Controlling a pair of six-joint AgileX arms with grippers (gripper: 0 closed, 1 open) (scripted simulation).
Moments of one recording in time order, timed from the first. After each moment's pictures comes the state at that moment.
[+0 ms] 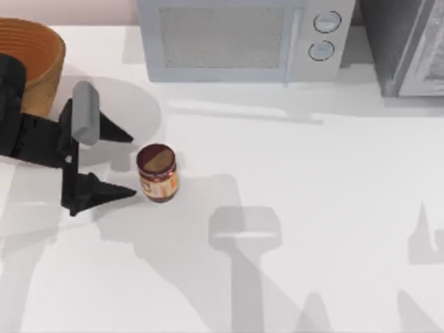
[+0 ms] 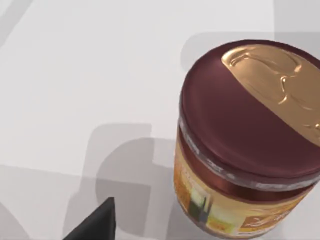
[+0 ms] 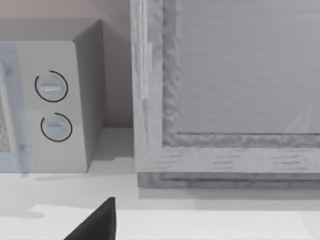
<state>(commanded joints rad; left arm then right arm) -0.01 2.00 1.16 -0.55 0.96 1.35 0.00 0.00 0.00 0.00 0.00 0.00</state>
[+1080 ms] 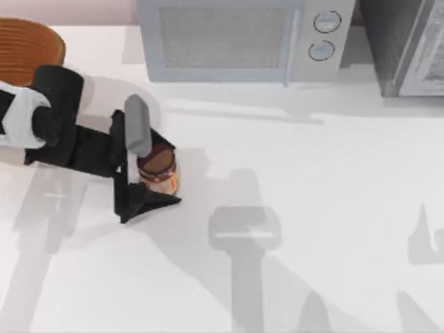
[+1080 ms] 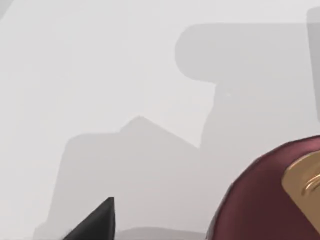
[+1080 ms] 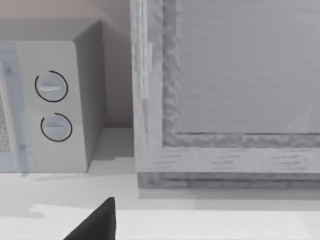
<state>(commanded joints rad) -0.16 2.09 1.11 -0.21 0.92 1.11 0.00 0.00 0.00 0.00 0.00 0.00</state>
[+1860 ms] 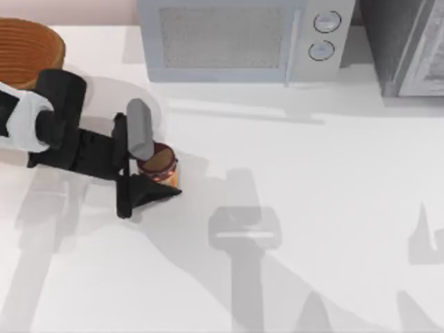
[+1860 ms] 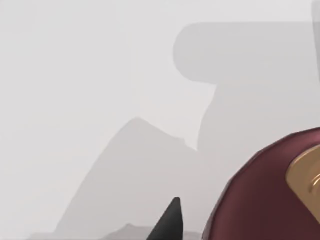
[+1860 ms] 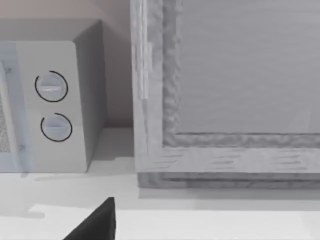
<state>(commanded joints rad) -0.17 2.10 1.10 -0.19 0.92 1.10 0.00 0.00 0.00 0.00 0.00 0.00</state>
